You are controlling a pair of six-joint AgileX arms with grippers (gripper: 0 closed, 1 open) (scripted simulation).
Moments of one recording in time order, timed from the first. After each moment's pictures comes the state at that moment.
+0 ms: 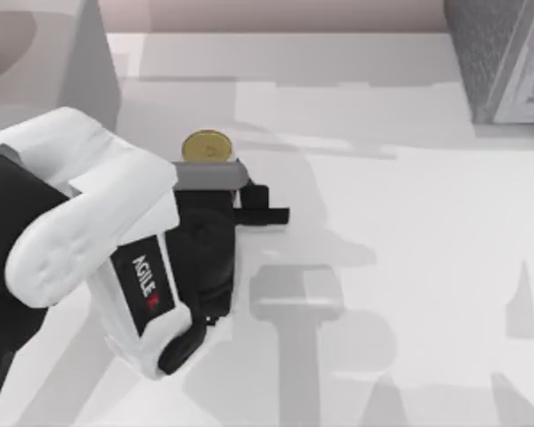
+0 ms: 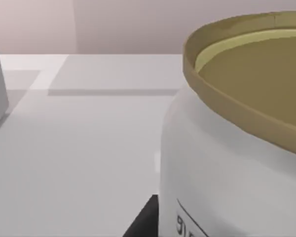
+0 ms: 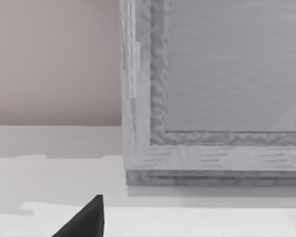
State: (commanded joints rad) left arm -0.66 2.37 0.81 1.45 -0.61 -0.06; right arm 0.00 0.00 0.00 0.00 0.00 0.00
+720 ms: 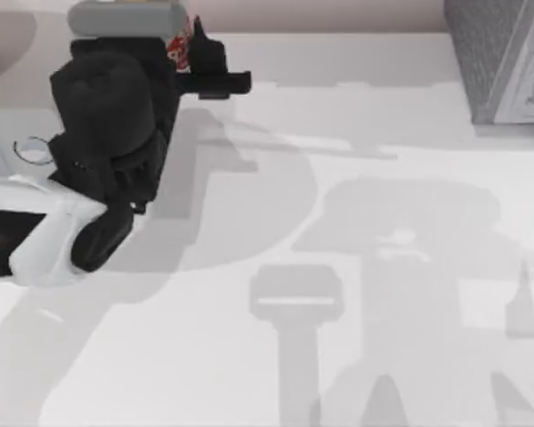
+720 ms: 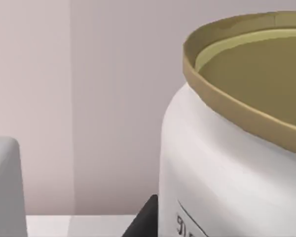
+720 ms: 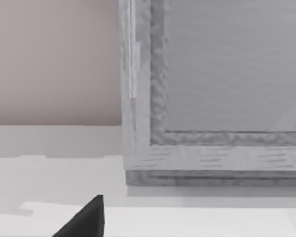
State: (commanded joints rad) left arm -0.52 1.70 0.79 0.91 -0.40 -0.05; right arm 0.00 0.00 0.00 0.00 0.00 0.00
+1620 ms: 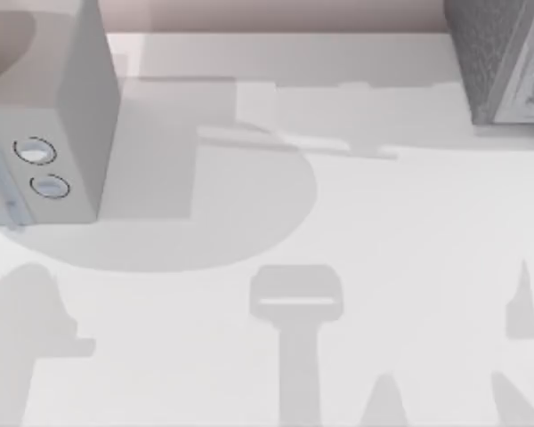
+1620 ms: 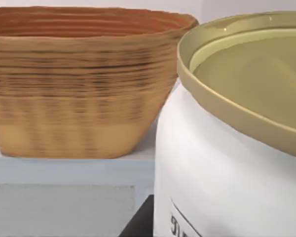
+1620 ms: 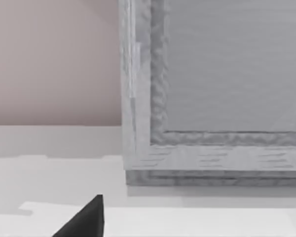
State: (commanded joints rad) left arm -0.01 -0.05 0.54 -0.62 0.02 -0.02; right arm 0.00 0.00 0.00 0.00 0.00 0.00
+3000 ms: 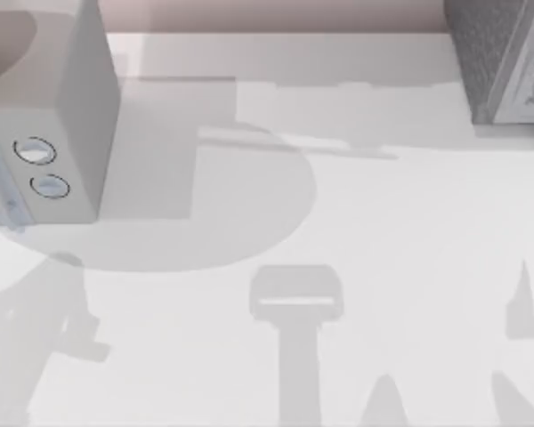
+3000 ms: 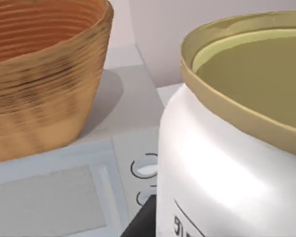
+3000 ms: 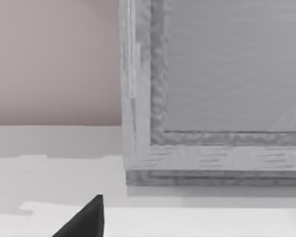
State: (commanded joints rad) left arm 0.23 0.28 0.97 -0.97 0.41 0.22; right arm 0.00 0.00 0.00 0.00 0.00 0.00
